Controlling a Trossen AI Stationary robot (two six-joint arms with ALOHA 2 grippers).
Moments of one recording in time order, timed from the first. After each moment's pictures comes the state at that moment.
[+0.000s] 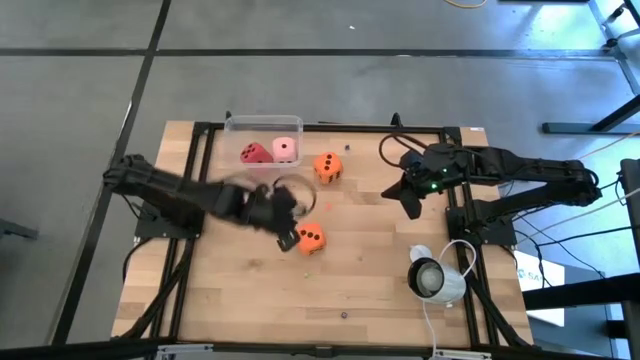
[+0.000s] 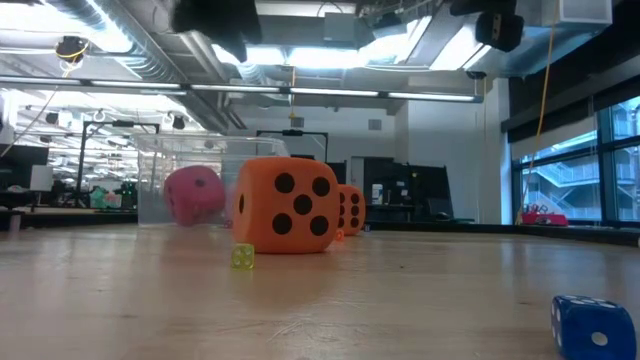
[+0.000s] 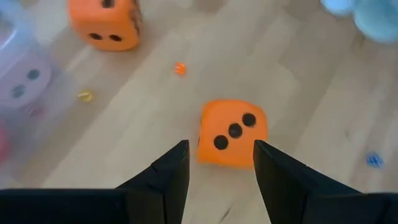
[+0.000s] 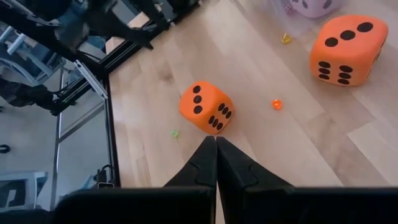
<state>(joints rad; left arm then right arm) -0.24 1.43 1.38 -0.93 -0.35 -0.80 -0.01 1.02 1.10 -0.73 -0.09 0.60</state>
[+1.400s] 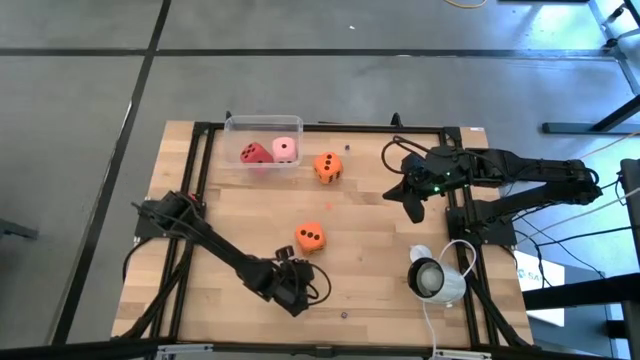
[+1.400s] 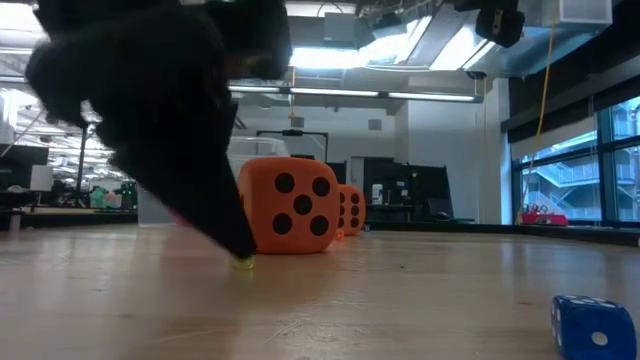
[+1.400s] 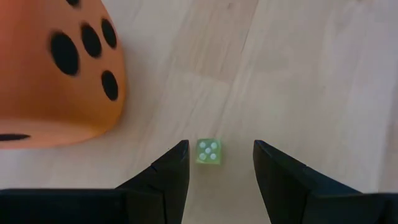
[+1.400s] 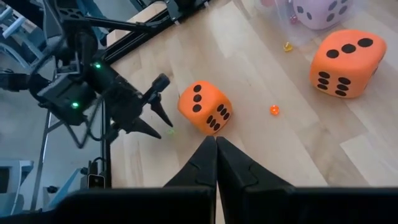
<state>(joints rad) -0.54 1.92 1.25 -0.42 -0.44 -0.79 0.03 1.01 1.10 -0.73 -0.06 0.53</state>
